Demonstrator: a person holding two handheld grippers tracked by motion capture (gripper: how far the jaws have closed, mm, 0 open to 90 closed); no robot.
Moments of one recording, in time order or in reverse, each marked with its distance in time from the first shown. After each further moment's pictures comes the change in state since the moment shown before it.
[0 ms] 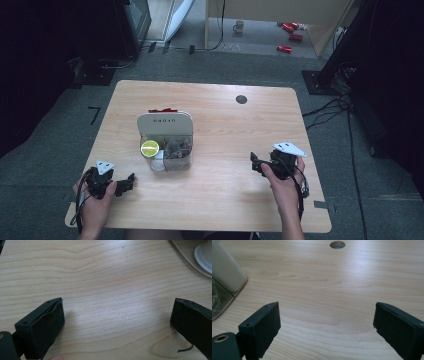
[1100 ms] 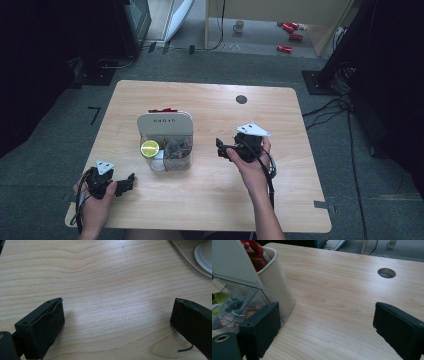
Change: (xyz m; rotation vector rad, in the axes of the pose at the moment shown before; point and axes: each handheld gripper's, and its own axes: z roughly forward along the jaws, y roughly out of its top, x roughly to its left) left arm 0.000 0.000 0.000 -0.002 0.001 0.001; right arm 0.086 0.052 0.028 -0.033 0.151 -0.084
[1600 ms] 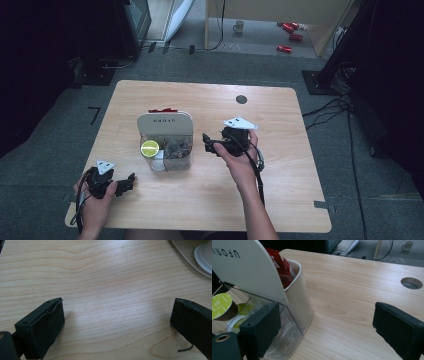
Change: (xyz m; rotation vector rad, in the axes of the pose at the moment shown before) left arm 0.000 0.001 0.000 0.000 0.000 0.000; right arm 0.026 0.018 0.016 -0.015 0.079 -0.003
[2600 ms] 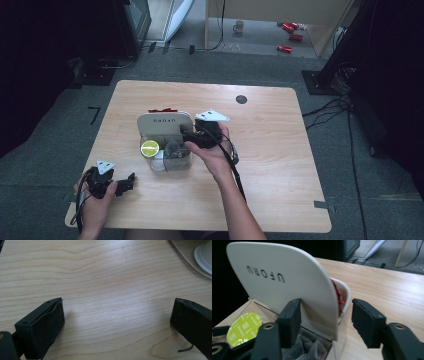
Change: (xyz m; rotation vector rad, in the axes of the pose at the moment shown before) left arm 0.000 0.000 0.000 0.001 0.000 0.002; right arm 0.048 0.018 0.045 -0.032 0.113 -0.023
